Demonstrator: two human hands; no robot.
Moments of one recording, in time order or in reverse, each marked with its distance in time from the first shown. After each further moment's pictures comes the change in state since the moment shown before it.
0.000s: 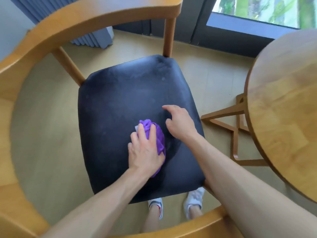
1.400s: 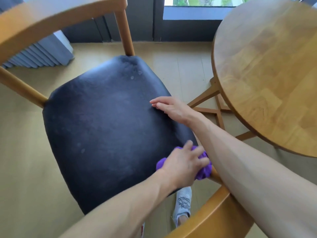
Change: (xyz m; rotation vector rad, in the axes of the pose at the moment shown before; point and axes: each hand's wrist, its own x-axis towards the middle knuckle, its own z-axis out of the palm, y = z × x) left_hand -0.020 0.081 0.022 -0.056 -0.097 1.179; right_hand 0.000 0.044 -0.032 0.506 -0.080 0.067
